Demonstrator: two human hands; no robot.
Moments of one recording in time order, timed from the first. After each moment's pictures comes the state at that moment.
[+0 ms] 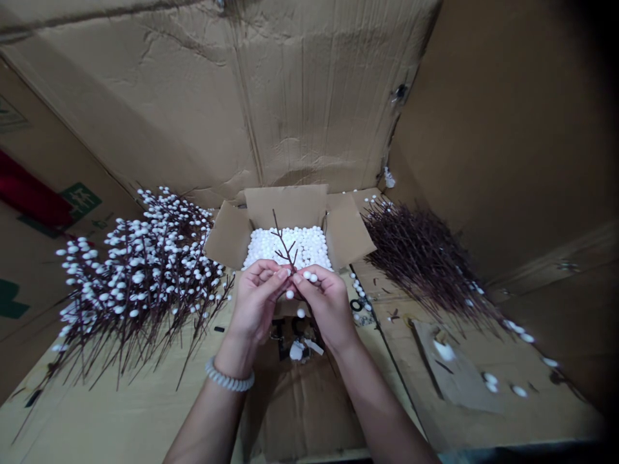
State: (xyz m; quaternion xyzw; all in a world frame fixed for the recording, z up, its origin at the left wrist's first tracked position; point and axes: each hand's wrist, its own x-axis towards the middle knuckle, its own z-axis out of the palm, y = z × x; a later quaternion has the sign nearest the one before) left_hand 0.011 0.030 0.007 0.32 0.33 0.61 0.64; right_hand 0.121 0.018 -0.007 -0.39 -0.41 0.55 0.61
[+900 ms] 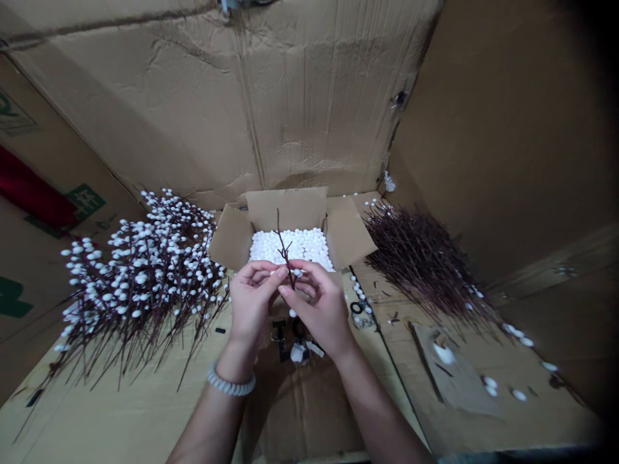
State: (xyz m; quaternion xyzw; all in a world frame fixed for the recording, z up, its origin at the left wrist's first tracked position) left_hand 0.012 0.030 0.007 0.38 0.40 0.67 0.50; right_hand 0.120 0.013 -0.004 -0.42 -0.54 0.42 0.60
